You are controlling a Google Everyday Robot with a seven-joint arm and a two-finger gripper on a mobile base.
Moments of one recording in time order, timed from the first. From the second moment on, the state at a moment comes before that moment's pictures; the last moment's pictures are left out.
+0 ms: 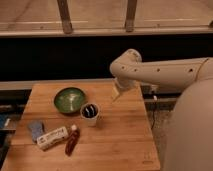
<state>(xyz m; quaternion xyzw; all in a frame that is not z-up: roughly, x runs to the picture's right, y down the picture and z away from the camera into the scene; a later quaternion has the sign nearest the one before) 0.100 0.003 0.786 -0.17 0.16 0.49 0.84</state>
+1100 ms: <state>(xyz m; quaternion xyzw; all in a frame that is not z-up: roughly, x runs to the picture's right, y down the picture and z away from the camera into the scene) -0.019 0.010 0.740 -0.19 0.07 0.35 0.91</state>
